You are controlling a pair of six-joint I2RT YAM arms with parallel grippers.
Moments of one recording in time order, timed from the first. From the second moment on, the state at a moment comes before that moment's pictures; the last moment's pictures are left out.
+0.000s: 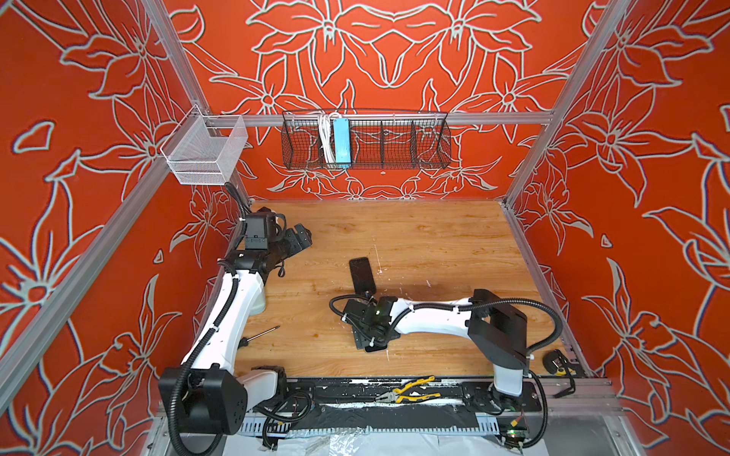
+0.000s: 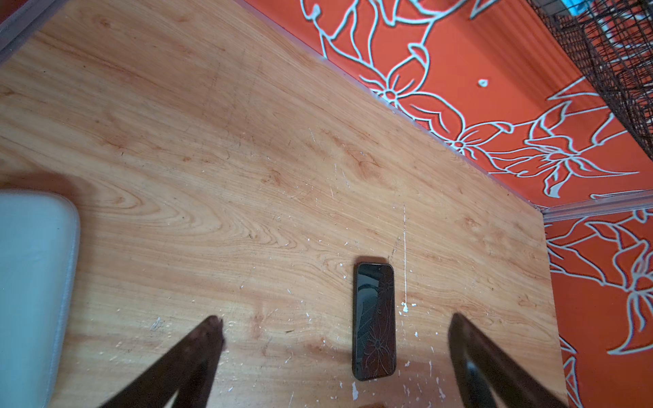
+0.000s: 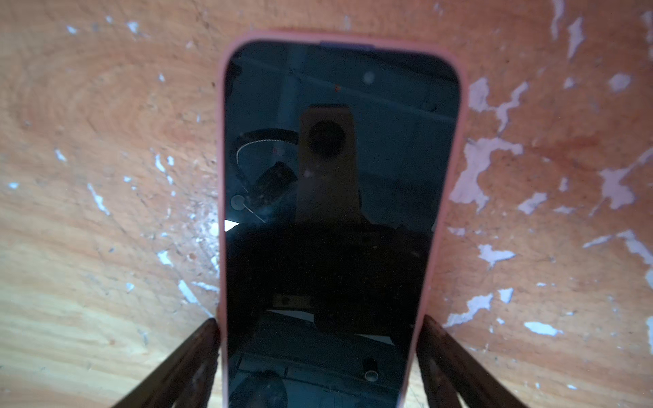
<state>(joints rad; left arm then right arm) 0.04 1.22 1.13 -0.60 0.16 -0.54 1.18 1.92 1.28 -0.76 0.17 0.94</state>
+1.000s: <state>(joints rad) 0.04 1.22 1.13 -0.60 0.16 -0.54 1.17 1.90 1.25 -0.73 0.16 0.95</state>
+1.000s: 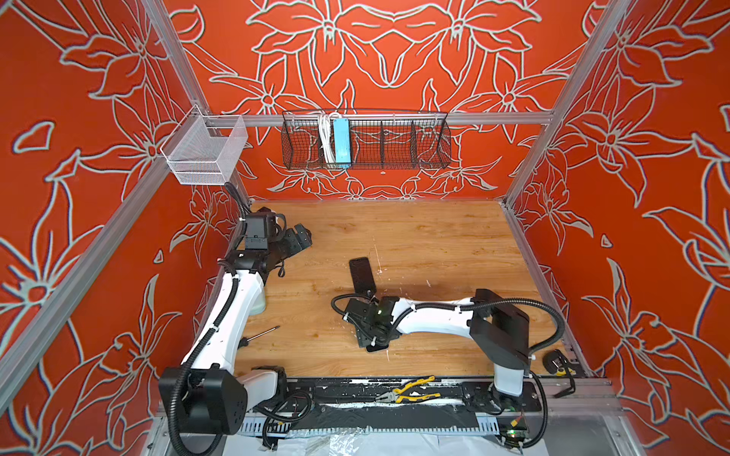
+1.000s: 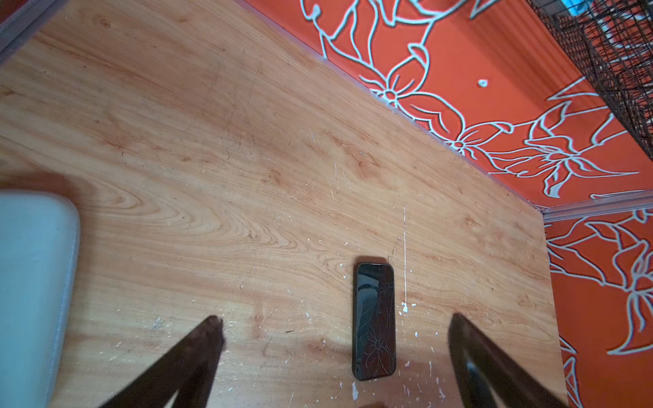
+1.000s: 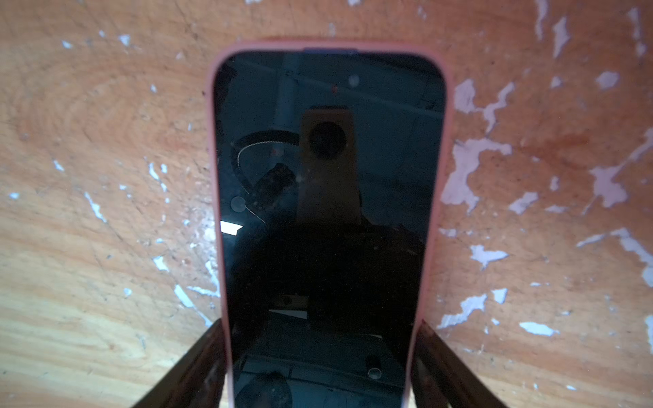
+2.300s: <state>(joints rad) 0.03 1.10 0.85 -0.54 0.51 -0.86 1.12 1.77 1.18 -0.67 0.20 0.84</state>
